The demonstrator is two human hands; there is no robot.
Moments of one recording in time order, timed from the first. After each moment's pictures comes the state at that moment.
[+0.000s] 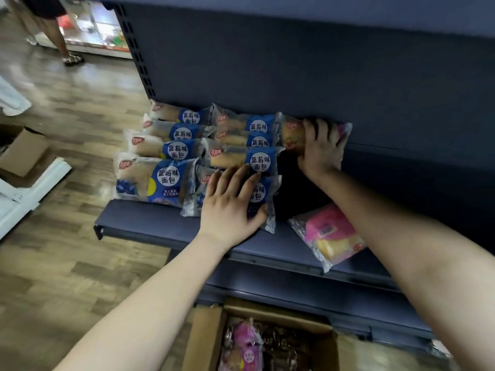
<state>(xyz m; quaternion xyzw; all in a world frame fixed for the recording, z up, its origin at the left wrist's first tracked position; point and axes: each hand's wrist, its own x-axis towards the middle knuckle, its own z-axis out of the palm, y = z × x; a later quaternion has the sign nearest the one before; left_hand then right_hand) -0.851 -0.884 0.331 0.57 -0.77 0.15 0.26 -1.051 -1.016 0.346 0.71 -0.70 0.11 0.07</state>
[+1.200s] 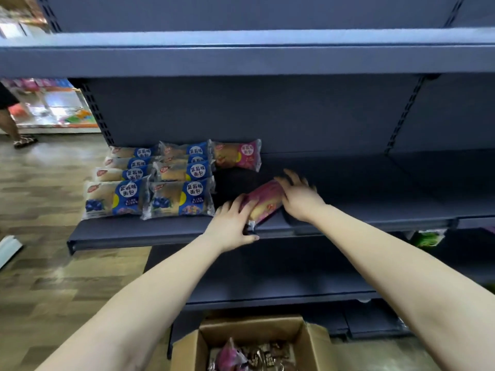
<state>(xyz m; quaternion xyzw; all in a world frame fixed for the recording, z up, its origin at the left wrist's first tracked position) -0.946 -0.820 0.339 0.47 -0.88 -0.01 0.04 -1.152 -0.821 0.379 0.71 -0.69 0.07 -0.06</state>
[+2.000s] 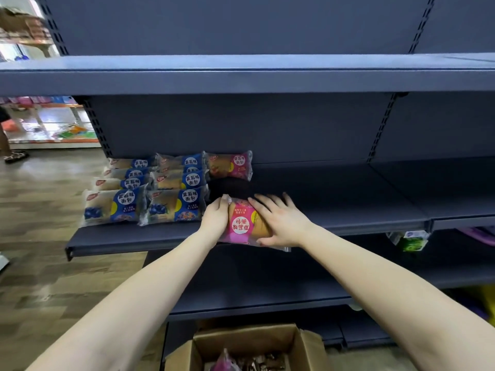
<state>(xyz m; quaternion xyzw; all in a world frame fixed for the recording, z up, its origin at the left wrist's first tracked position) -0.952 -0.809 0.375 0.57 -0.56 -0.46 0.39 -1.137 -0.771 0.379 0.84 -0.54 -0.01 0.09</state>
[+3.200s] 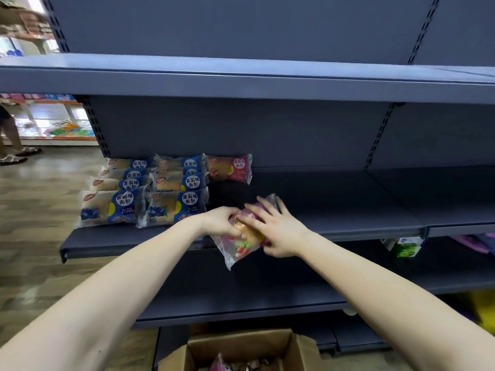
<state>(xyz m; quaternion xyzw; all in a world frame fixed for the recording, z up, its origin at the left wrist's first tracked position) -0.935 -0.827 0.399 0.44 -0.80 -0.40 0.05 -1.128 -0.766 0.380 0.87 -0.47 -0.03 0.14</state>
